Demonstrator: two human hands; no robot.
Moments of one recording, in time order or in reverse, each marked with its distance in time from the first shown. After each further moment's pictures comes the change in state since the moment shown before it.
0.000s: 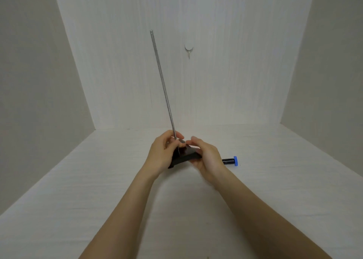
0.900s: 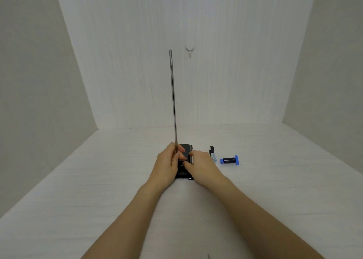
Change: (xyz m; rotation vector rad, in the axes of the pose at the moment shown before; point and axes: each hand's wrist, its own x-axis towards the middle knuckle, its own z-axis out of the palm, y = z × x) left_hand -0.010 -0.048 0.015 0.160 0.002 0.092; right_hand -0.003 0.018 -0.001 -1.402 -0.017 -0.226
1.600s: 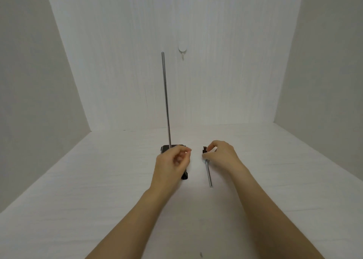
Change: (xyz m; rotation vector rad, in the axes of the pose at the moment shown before) left_hand -0.014 0.029 0.022 -0.056 0.160 0.106; right_hand 0.009 0.046 -0.054 0.127 0.153 0.205
